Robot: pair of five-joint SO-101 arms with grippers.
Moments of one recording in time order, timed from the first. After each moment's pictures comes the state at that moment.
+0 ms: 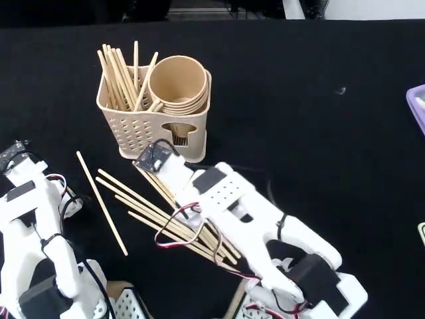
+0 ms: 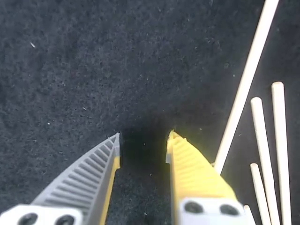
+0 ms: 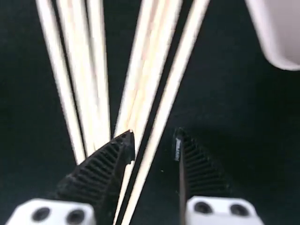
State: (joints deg) left arm -36.9 -27.4 59.7 51.6 6.8; right arm -39.6 -13.9 46.1 57.8 19.0
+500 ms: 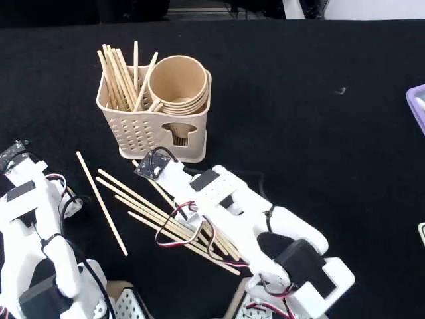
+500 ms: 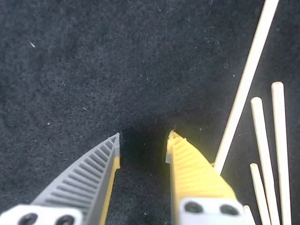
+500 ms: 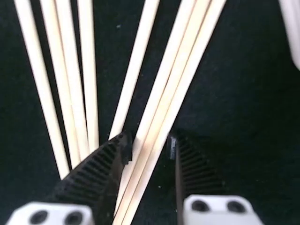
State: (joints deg) left arm -36.9 -27.4 59.7 51.6 6.8; right arm -38.8 -5.4 48.1 50.9 22.1
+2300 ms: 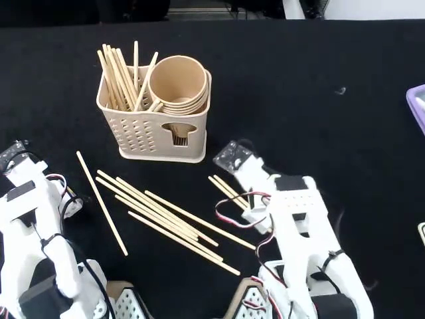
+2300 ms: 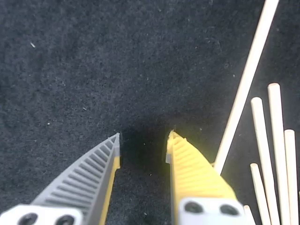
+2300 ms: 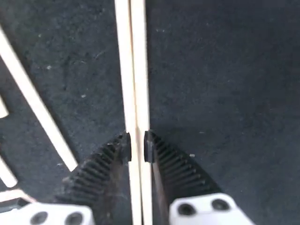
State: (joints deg) left arm -36.9 -27.4 59.7 51.6 6.8; right arm -5.2 -31.7 65.2 58.7 43.1
